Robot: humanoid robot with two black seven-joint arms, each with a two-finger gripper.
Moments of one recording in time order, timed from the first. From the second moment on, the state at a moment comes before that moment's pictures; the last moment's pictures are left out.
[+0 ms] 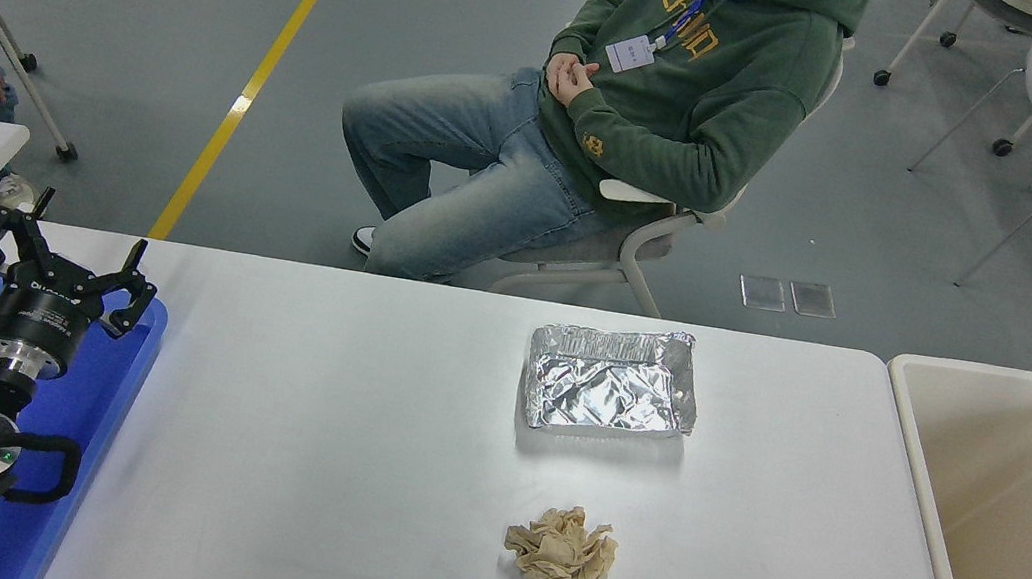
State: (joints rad) left arm -0.46 0.45 -0.83 -0.52 -0.19 -0.62 -0.53; right arm 0.85 -0.68 -0.03 0.37 -0.44 -0.18 0.03
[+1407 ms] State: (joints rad) left arm -0.46 0.45 -0.83 -0.52 -0.19 -0.62 -0.53; right arm 0.89 -0.89 0.34 1.39 -0.31 -0.16 0.04
